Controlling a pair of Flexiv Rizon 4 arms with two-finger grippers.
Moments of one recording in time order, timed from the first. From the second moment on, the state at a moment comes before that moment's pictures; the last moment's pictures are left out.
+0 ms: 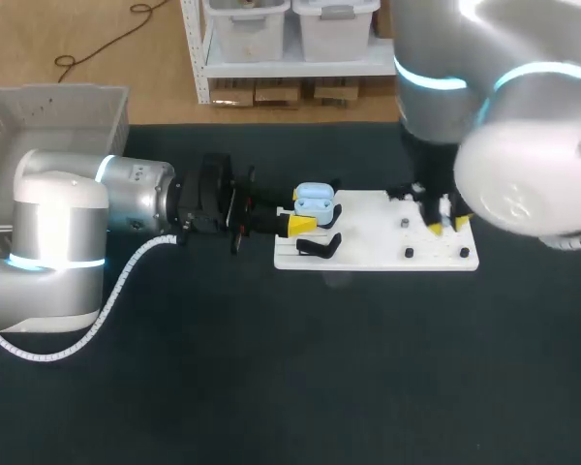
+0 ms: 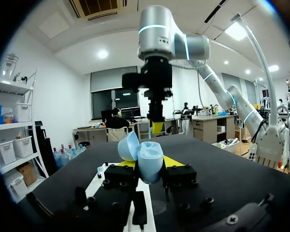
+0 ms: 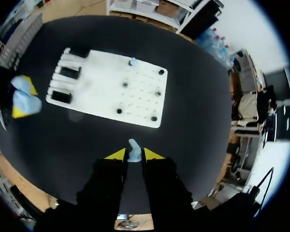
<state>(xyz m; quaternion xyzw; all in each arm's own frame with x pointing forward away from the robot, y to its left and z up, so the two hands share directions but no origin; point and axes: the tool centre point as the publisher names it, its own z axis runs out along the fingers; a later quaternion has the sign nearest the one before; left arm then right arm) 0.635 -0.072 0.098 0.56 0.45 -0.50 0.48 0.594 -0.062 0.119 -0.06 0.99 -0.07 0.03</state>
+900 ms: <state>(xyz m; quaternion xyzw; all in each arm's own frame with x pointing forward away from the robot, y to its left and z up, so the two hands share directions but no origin) 0.634 -0.072 0.098 0.56 0.45 -0.50 0.48 0.586 0.046 0.161 -0.02 0.99 -0.12 0.04</state>
